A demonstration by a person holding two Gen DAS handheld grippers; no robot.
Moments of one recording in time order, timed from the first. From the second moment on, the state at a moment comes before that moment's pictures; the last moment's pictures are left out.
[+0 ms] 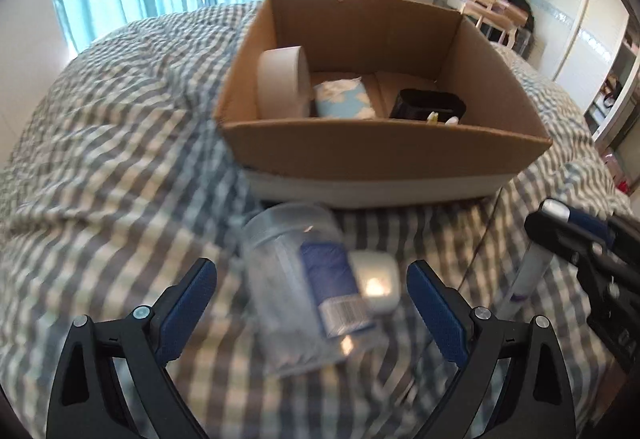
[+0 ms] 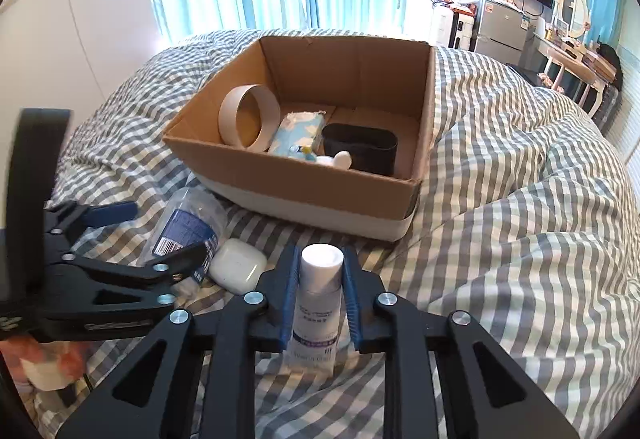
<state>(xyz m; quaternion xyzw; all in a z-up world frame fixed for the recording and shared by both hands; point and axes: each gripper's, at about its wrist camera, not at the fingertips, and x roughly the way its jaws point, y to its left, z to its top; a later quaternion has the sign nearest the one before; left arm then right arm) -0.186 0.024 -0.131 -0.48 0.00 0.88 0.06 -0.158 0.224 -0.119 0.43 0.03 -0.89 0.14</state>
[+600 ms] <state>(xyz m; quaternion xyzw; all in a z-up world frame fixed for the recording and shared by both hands) -0.197 0.017 -0.168 -0.52 -0.01 0.85 0.06 -0.160 0.228 -0.132 0.43 0.00 -0.89 0.15</state>
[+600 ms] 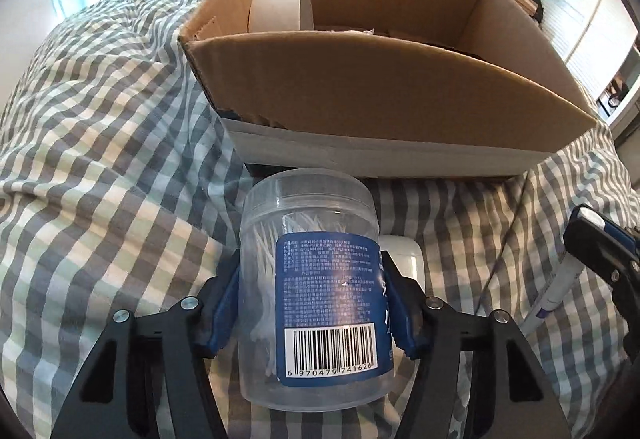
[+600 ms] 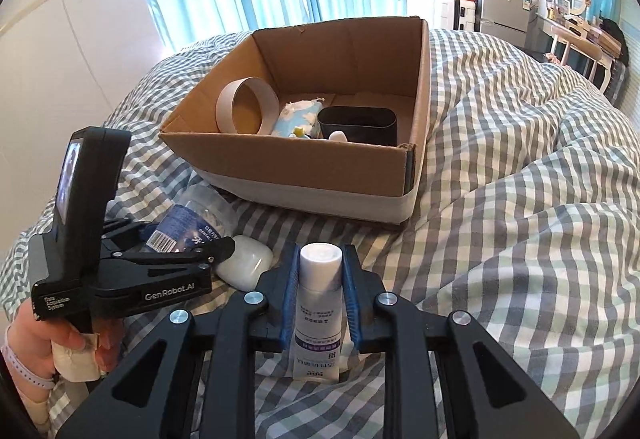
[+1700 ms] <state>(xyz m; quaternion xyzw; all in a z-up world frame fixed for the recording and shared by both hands) -0.109 0.013 0.067 -0.30 0.01 0.95 0.10 -0.081 0.201 0.047 0.25 0.05 -0.95 0.17</state>
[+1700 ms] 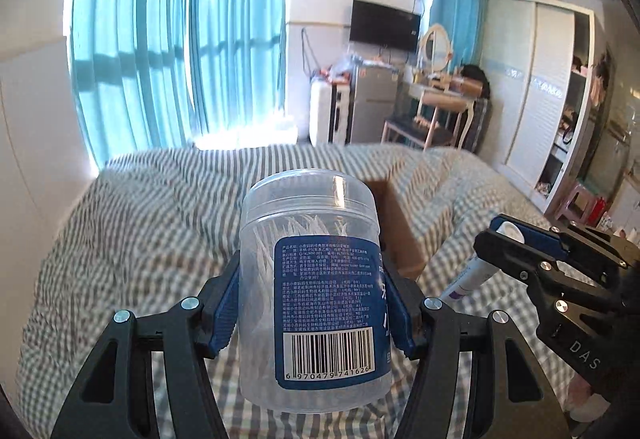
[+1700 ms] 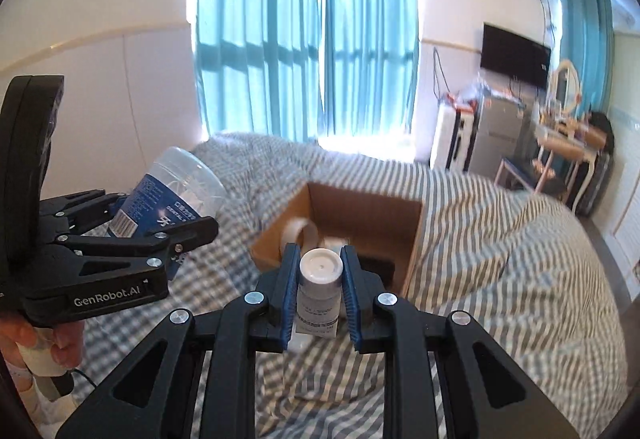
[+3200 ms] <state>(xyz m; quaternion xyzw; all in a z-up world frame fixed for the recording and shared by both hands) -0.303 0.065 -0.066 -0.37 0.03 0.92 0.13 -0.292 0.256 -0.042 0.33 -0.01 -0.93 0.14</state>
